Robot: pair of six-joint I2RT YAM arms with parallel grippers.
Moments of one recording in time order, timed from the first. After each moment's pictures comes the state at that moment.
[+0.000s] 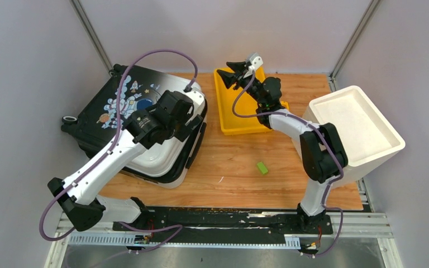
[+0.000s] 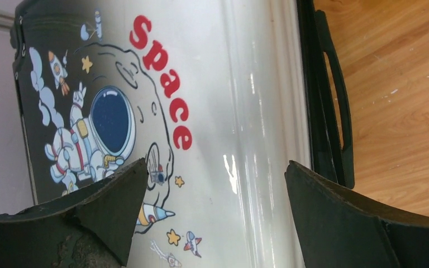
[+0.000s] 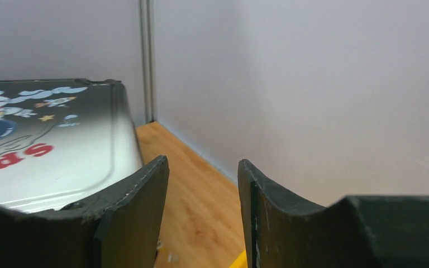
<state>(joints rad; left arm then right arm) -0.78 1.29 1.47 -1.00 -0.53 0.16 0.43 1.90 1.30 1.02 -0.40 0.02</state>
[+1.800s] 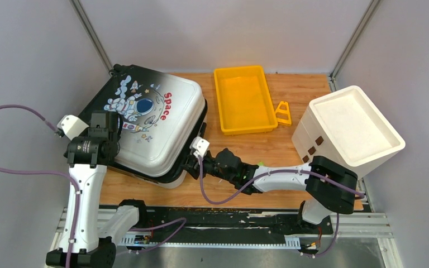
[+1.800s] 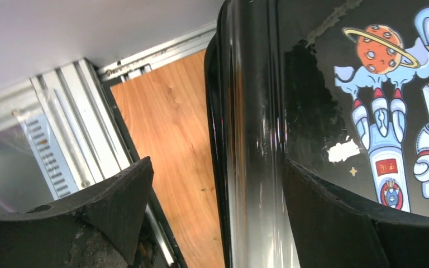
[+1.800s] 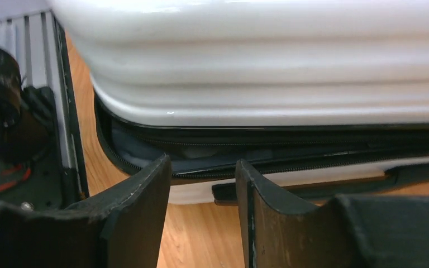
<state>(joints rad) -0.04 0.92 1.28 -1.36 -0.79 -0.97 1.18 1.57 0.78 0.65 0.07 0.07</state>
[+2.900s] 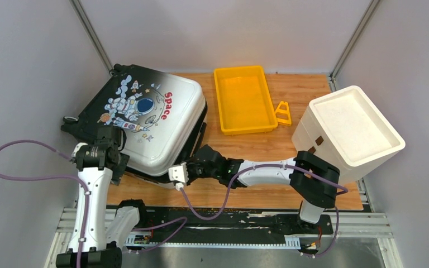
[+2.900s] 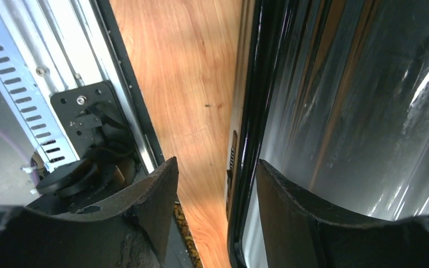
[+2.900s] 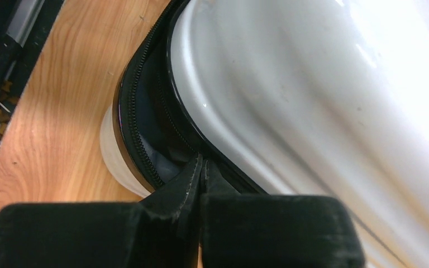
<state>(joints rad) 0.07 0.85 1.04 -1.46 -0.45 -1.24 1.19 1.73 0.99 0.38 -0.23 -0.72</state>
